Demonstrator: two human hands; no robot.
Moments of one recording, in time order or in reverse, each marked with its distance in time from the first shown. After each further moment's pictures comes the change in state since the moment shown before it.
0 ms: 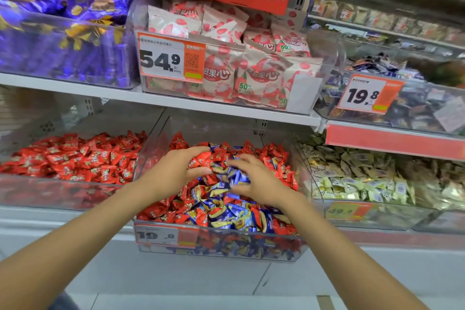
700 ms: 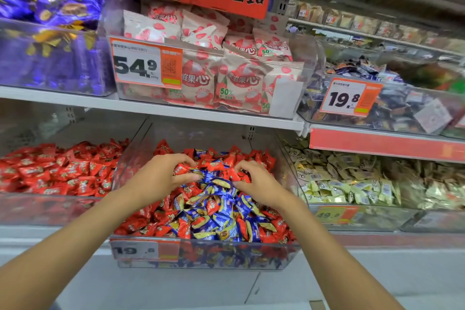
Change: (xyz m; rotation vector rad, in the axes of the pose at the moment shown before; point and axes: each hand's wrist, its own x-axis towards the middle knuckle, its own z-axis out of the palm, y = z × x) left_hand 0.012 -0.004 0.004 0.000 0.005 -0.023; right_hand 0.000 0.034 -0.010 0.143 0.085 0.076
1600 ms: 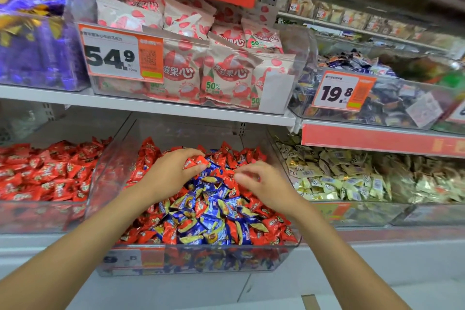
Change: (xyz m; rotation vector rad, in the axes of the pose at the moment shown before) left_hand 0.036 0.016 0.035 -0.036 0.022 0.031; right_hand -0.031 0.003 -0.021 0.014 0.093 0.025
